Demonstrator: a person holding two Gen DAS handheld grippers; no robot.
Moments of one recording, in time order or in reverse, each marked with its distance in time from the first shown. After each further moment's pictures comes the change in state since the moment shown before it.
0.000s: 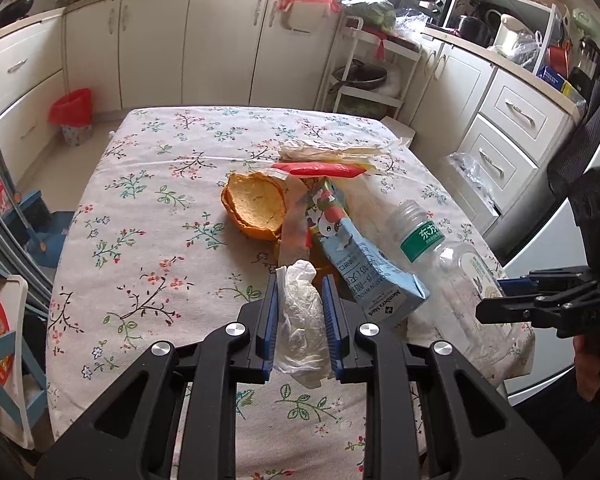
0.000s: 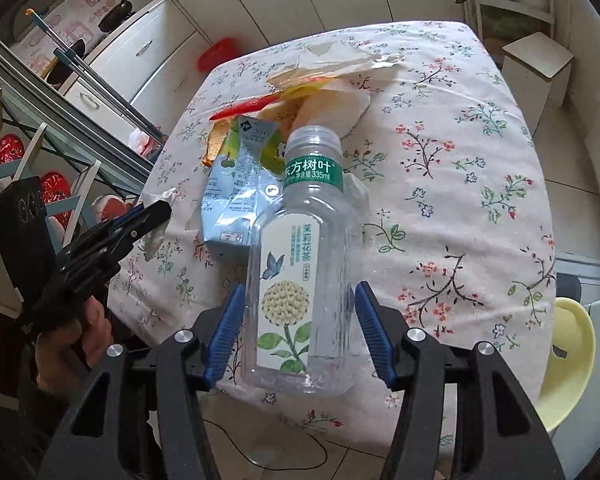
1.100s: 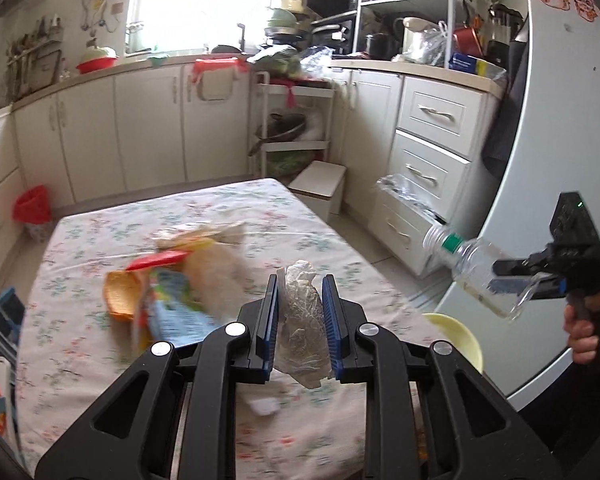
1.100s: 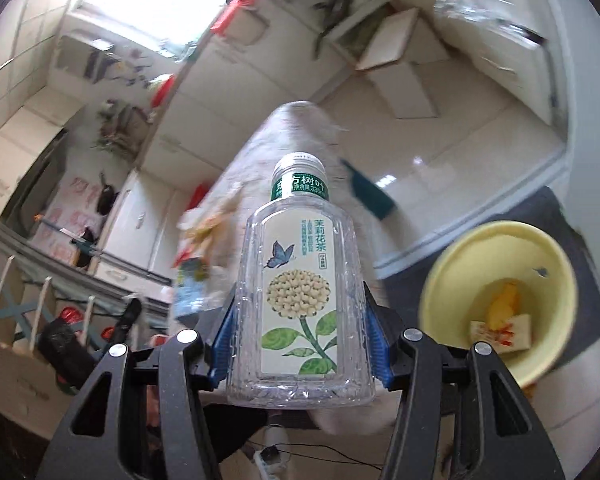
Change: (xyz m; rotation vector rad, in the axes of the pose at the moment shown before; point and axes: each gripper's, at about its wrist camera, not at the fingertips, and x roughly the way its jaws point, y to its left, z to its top) left arm -0.035 -0.159 -0.003 0.242 -0.213 -0.102; right arm -0.126 -0.204 -0.105 0.508 -0.379 0.167
